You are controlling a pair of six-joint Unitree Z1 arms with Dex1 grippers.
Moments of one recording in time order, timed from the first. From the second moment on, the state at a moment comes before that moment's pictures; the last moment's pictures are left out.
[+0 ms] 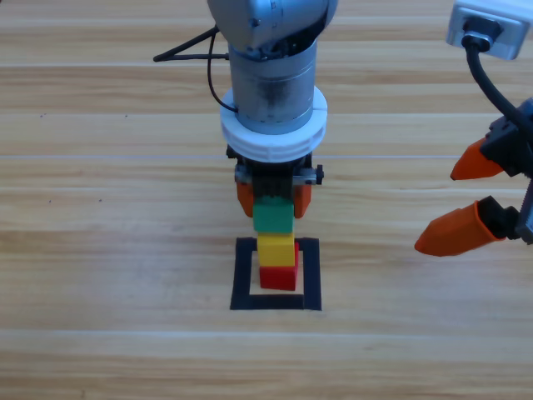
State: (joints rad) arm 0 -0.88 2.32 -2.22 1.40 0.07 -0.91; arm 1 0.86 1.52 -1.14 0.60 0.17 -0.17
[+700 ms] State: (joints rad) arm 0 -0.88 2.32 -2.22 1.40 0.07 -0.91; arm 1 0.86 1.53 -1.14 0.60 0.17 -0.17
